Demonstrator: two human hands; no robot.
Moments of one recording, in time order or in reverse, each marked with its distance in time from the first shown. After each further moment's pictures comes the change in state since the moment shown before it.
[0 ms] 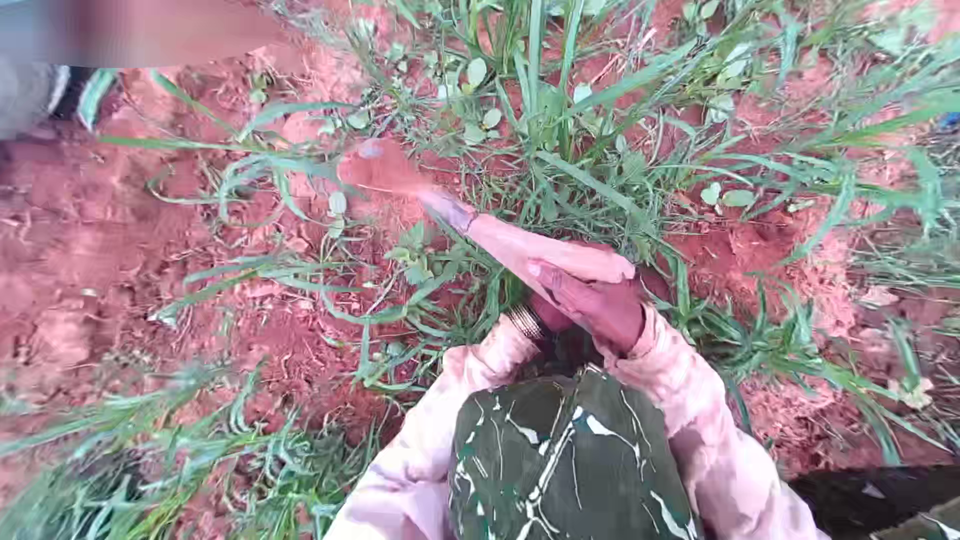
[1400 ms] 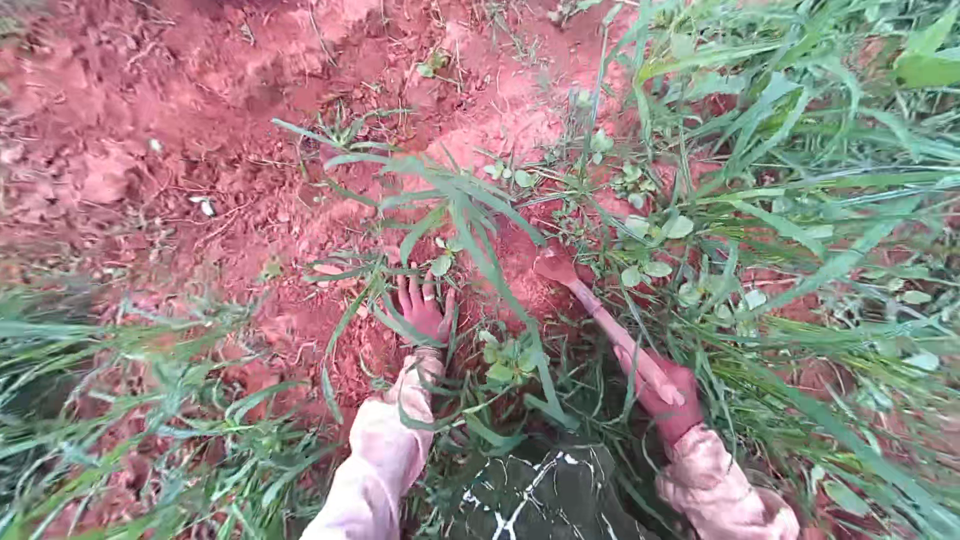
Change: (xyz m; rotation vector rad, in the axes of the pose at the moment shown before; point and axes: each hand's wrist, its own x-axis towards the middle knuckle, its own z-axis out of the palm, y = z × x) left_hand -0.097 -0.202 -0.196 0.882 1.335 -0.641; right_hand 0.151 0.066 0.002 -1.261 -0.199 0.022
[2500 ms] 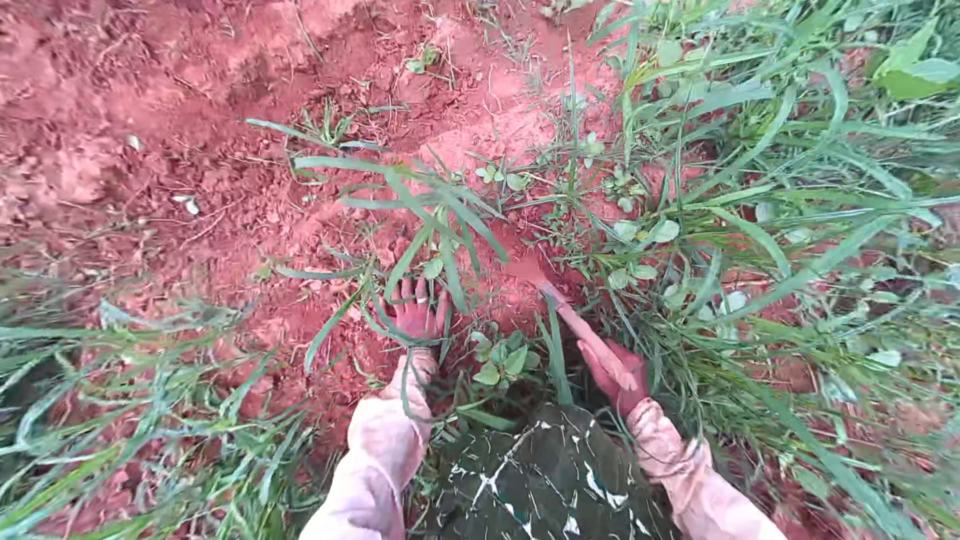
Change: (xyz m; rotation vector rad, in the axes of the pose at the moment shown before) left_hand 0.000 0.008 -0.007 0.055 0.018 -0.006; right_hand 0.004 -0.012 0.024 0.101 -0.086 0.025
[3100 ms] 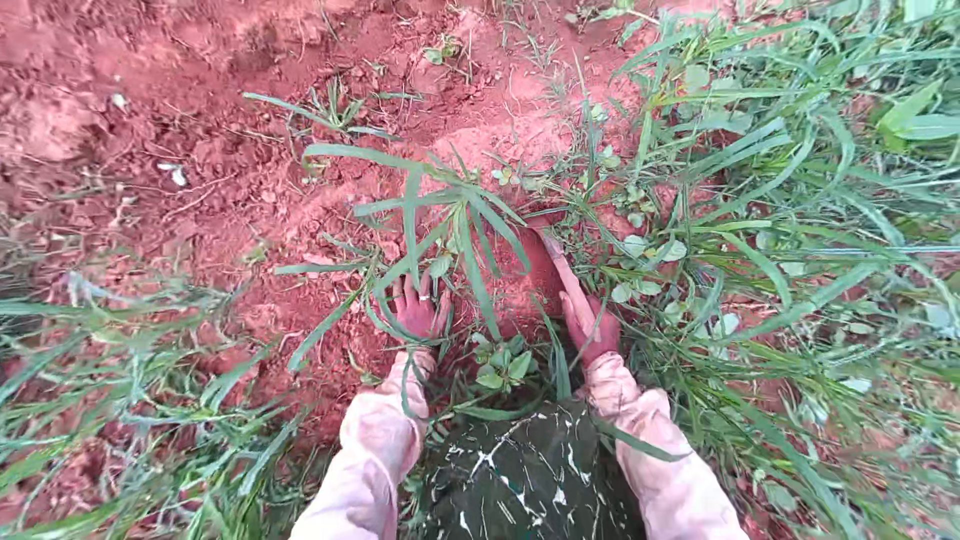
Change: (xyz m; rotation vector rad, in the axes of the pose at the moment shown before) left_hand 0.005 0.004 -0.001 -0.030 0.002 -0.013; right_hand 0.068 -0.055 0.011 -0.168 0.103 0.058
